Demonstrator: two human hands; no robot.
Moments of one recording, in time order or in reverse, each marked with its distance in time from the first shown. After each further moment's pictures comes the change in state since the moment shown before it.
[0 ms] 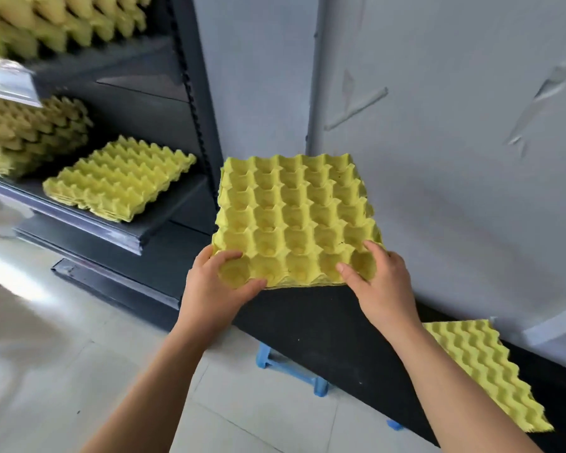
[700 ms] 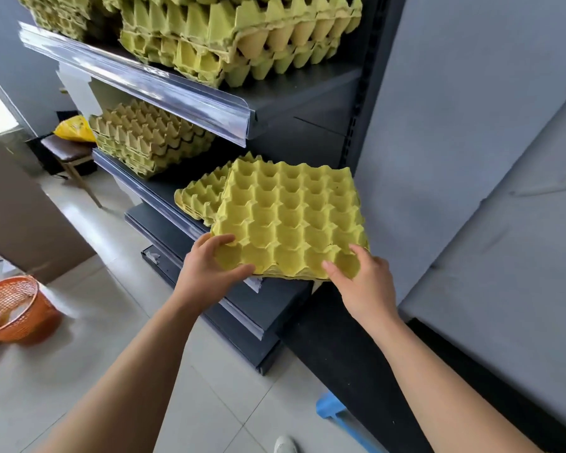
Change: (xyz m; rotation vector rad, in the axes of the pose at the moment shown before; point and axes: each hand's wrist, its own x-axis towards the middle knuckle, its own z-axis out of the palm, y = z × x) left_hand 0.164 -0.173 -0.210 -0.051 0.168 -0.168; right_hand 0.098 -0.236 0.226 0.004 -0.246 -0.103
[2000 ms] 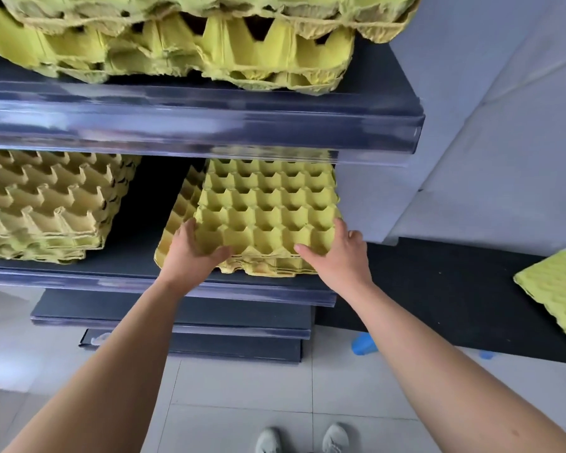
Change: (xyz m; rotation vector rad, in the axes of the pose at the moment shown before) left_hand 0.282 -0.095 -0.085 0.182 -0.505 0.195; right_hand 0.085 -0.153 0.187 -0.147 0.255 0.477
